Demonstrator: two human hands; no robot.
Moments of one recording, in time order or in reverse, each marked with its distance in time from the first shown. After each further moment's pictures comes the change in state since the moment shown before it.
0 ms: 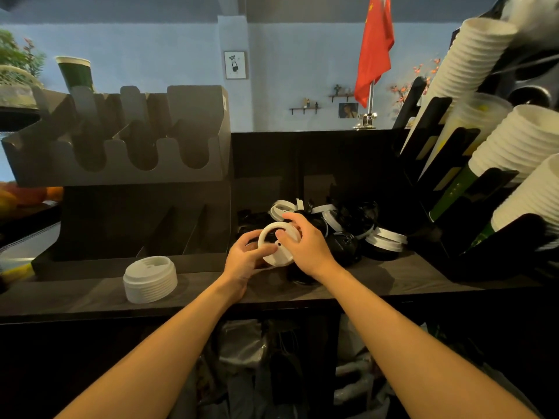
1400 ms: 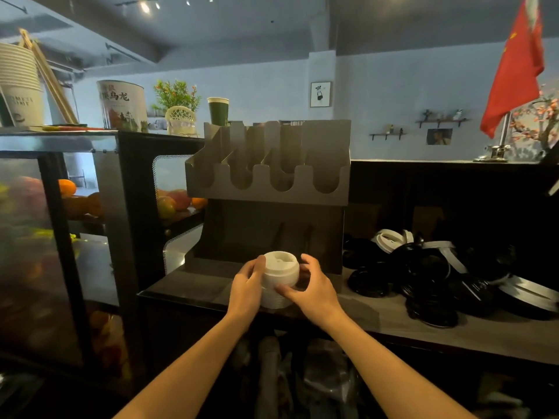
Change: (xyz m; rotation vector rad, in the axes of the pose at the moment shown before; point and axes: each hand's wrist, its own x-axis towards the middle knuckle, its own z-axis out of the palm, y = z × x) left_hand -0.068 0.020 -0.194 0.159 0.479 0.059; right_hand -0.020 -0.069 0.196 0.030 -0.219 0.005
